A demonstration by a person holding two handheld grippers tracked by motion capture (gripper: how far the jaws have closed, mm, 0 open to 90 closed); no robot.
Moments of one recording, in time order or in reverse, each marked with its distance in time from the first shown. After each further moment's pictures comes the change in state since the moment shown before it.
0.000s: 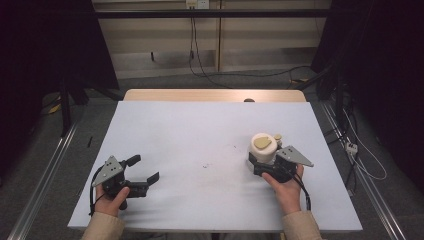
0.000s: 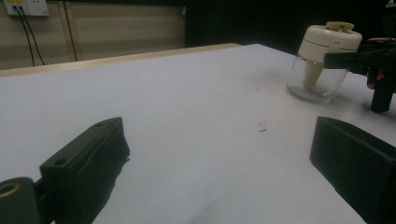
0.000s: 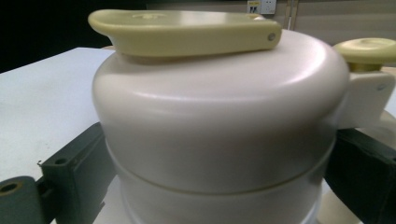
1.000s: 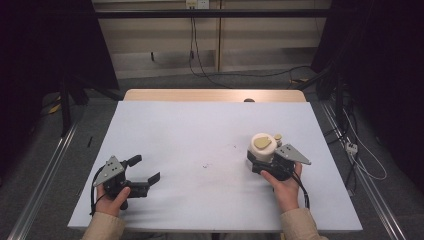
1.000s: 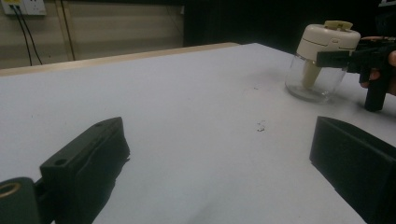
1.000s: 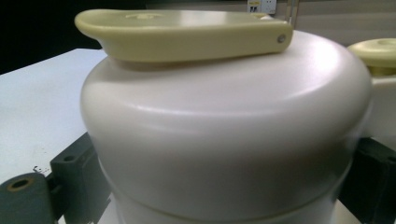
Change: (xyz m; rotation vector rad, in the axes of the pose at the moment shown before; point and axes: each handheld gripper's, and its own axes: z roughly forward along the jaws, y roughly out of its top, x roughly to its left) left arm -0.001 0.000 0.002 0.003 -0.005 0.004; right arm 0.001 0.001 0.007 -0.001 0.000 0.008
